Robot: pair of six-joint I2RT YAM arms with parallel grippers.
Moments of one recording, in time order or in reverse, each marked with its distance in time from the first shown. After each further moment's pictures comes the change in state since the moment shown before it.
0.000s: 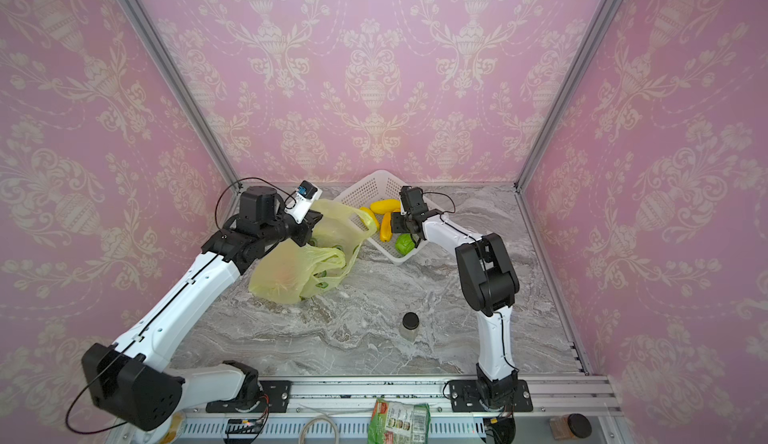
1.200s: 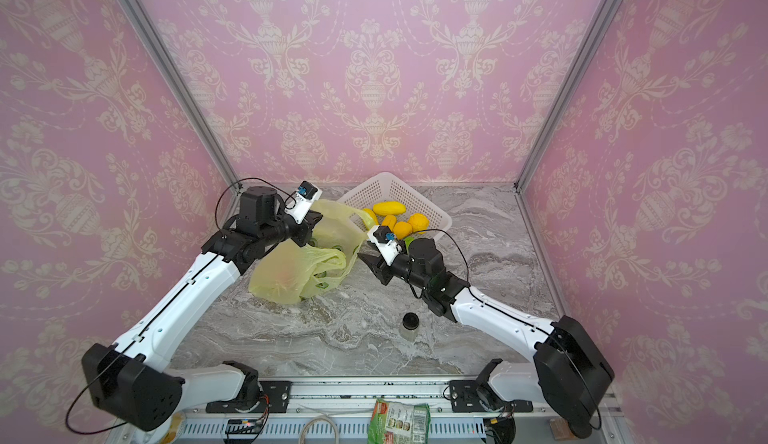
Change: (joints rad) left arm 0.000 0.000 0.000 0.000 0.000 0.000; right arm 0.325 -0.739 -0.762 0.674 -0.244 -0.355
